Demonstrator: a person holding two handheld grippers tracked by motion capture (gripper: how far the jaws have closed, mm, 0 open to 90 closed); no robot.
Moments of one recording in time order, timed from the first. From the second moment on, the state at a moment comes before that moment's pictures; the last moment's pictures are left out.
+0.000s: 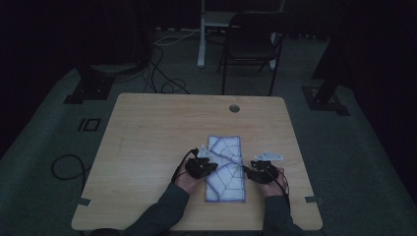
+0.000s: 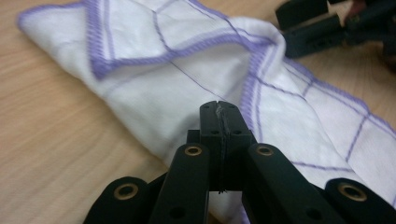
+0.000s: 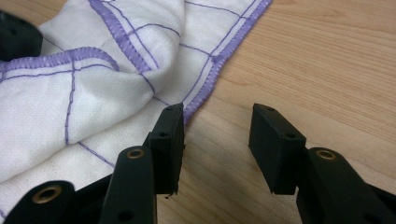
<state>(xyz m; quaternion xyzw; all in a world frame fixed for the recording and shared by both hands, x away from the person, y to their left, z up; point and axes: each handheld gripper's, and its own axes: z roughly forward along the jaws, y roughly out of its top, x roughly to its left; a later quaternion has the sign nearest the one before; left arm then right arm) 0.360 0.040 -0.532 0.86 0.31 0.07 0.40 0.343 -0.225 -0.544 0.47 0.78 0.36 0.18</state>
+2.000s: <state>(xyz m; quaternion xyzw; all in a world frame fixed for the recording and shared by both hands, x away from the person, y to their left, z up) 0.308 -0.010 -0.525 0.87 0.21 -0.01 0.45 0.349 -0.216 -0.513 0.44 0.77 0.41 0.20</state>
